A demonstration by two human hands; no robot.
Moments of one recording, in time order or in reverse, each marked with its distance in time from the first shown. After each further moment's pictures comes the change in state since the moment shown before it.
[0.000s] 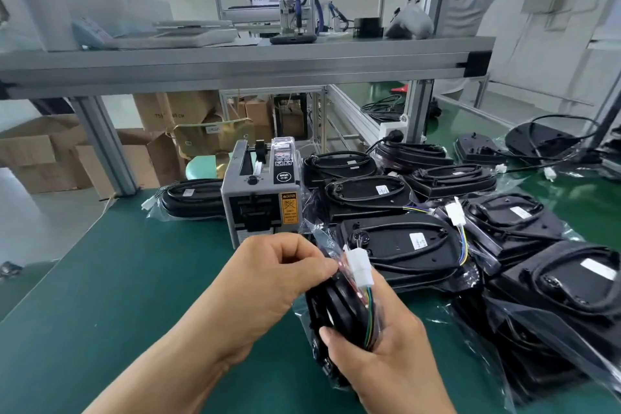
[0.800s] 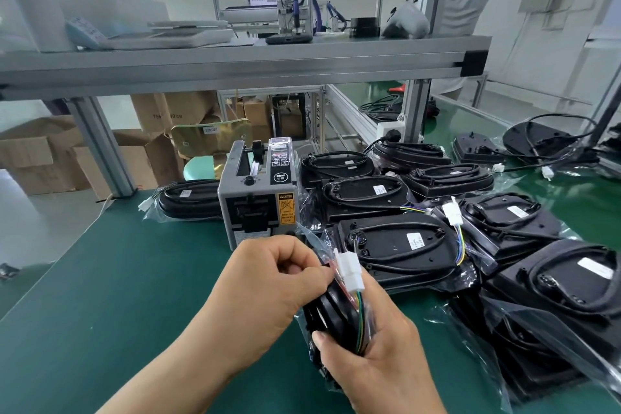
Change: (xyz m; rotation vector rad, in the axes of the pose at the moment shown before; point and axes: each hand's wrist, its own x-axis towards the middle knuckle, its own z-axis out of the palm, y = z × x) left_hand -0.004 -0.004 0.005 0.115 0.086 0.072; right_hand 0.000 0.009 0.004 -0.088 0.023 -0.008
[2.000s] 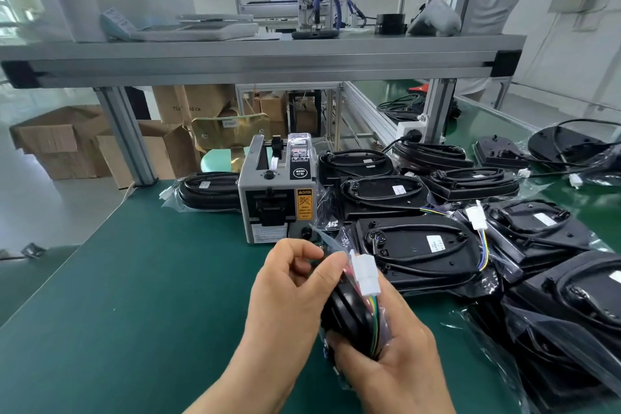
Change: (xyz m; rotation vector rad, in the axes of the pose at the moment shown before) left_hand -0.005 -0.029 0.031 -0.371 0.296 -0.095; right_hand -0.004 0.009 0.008 -0.002 0.035 -0.048
